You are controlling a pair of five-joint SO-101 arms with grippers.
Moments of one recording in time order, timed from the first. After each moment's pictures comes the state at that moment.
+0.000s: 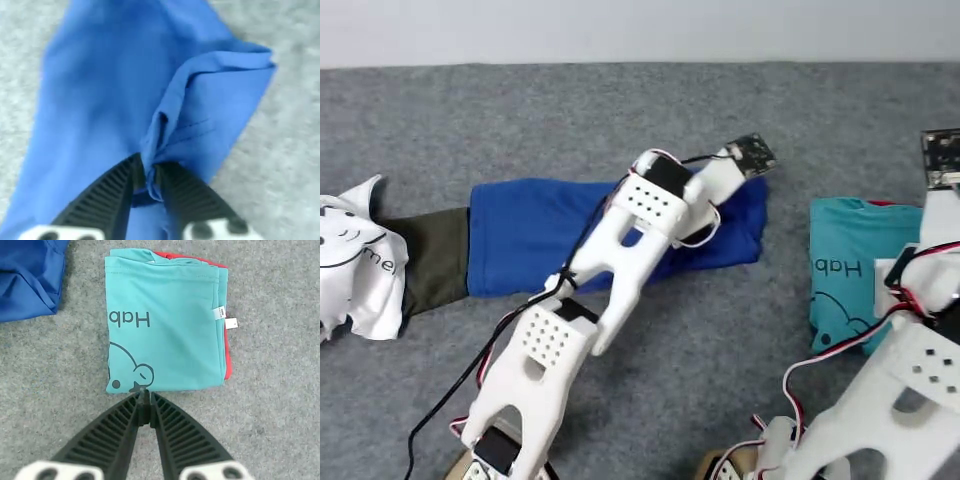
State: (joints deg) left arm 28.7 51.9 -50.2 85.1 -18.5; right arm 30.1 -35.8 0.1 100.6 29.5
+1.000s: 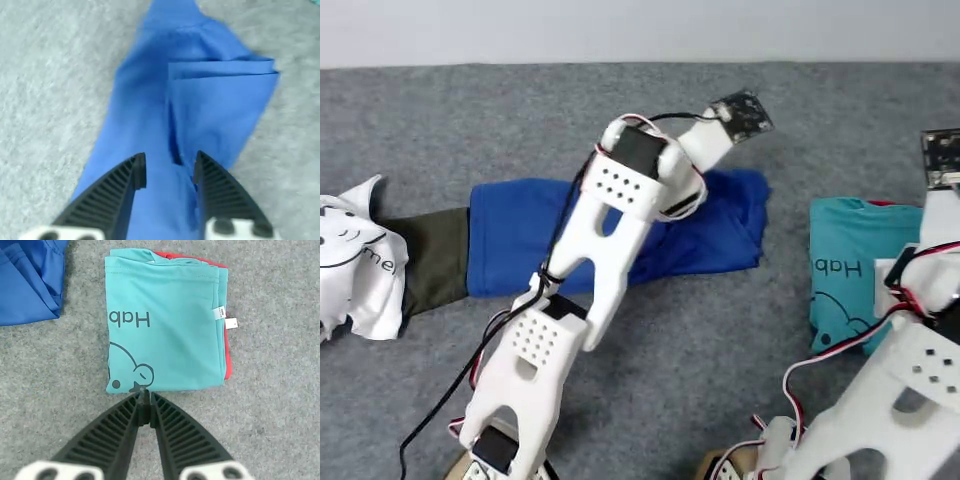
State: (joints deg) left arm 27.3 48.5 -68.0 98.9 -23.5; right arm 30.1 -35.8 0.1 100.6 29.5
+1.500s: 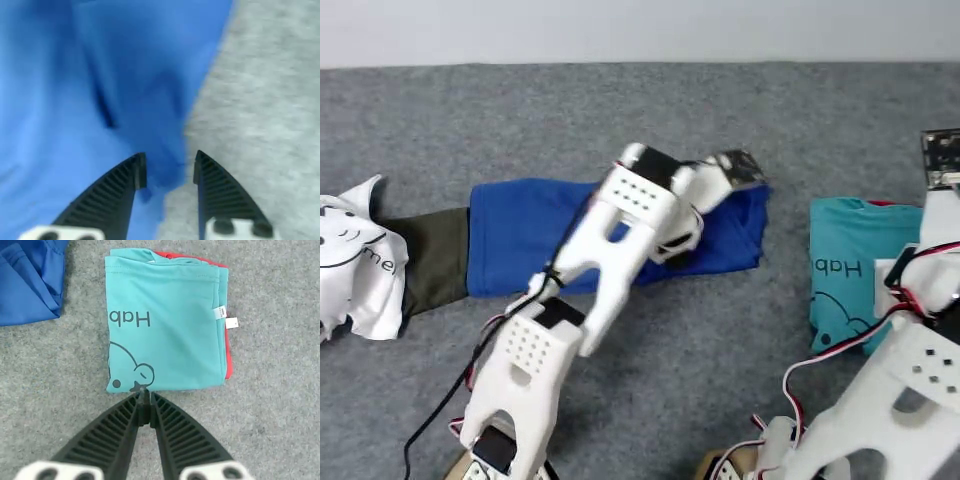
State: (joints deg) left arm 25.8 44.4 -43.2 96.6 -23.8; right arm 30.1 -35.8 0.8 100.6 29.5
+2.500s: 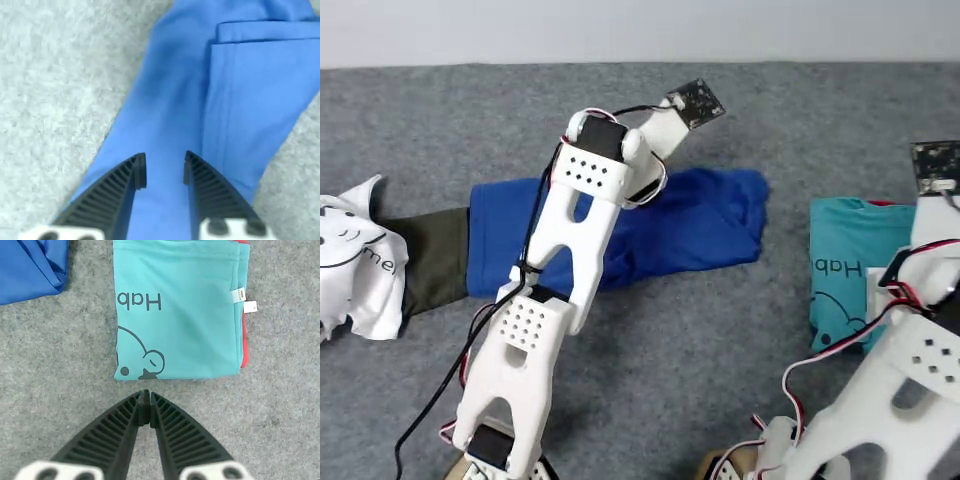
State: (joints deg) left arm 18.7 53.3 -69.9 99.0 -24.0; right arm 30.1 -35.8 5.5 100.6 29.5
